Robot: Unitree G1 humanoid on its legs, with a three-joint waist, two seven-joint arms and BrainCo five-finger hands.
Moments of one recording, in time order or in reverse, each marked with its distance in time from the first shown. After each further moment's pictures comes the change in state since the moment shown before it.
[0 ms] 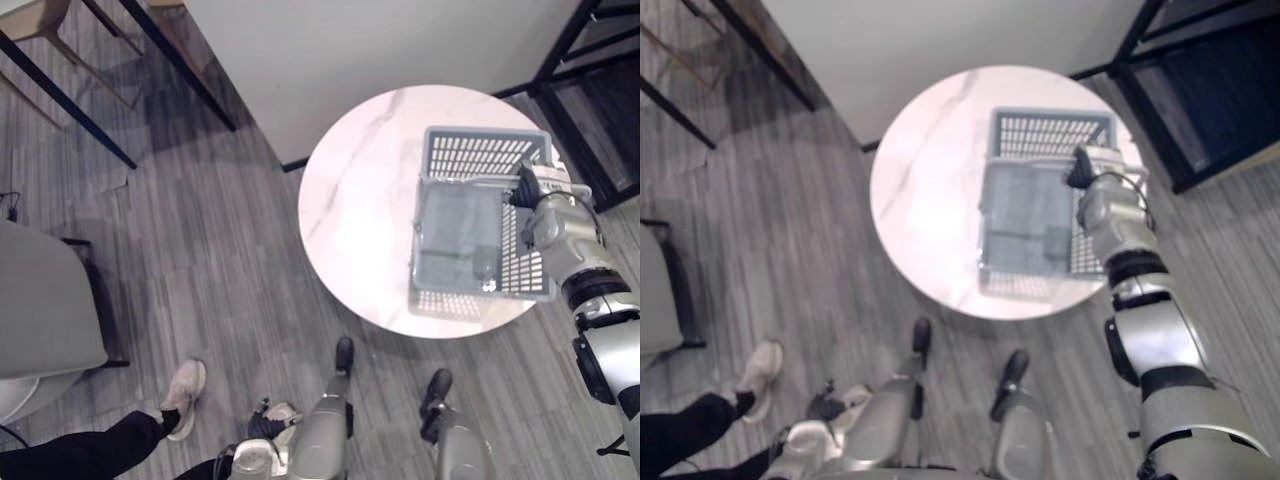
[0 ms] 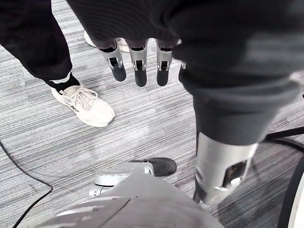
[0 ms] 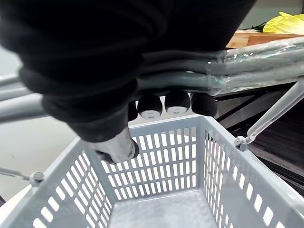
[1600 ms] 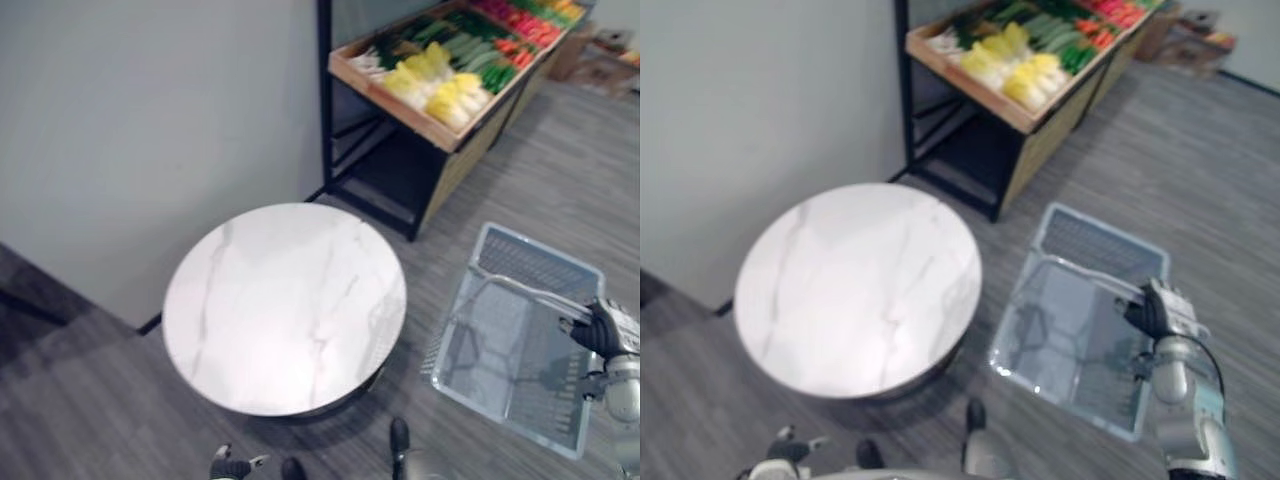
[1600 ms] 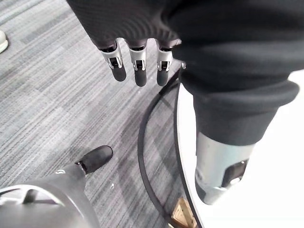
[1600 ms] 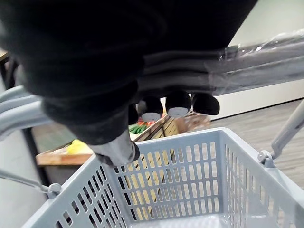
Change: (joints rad) left arm 0.128 0.042 0.255 0.018 0.199 0.062 -0.042; right arm 1.154 0.106 -0.644 -0.946 0.083 -0.069 0.072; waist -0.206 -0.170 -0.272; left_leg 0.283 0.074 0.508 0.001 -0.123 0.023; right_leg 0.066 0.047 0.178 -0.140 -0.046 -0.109
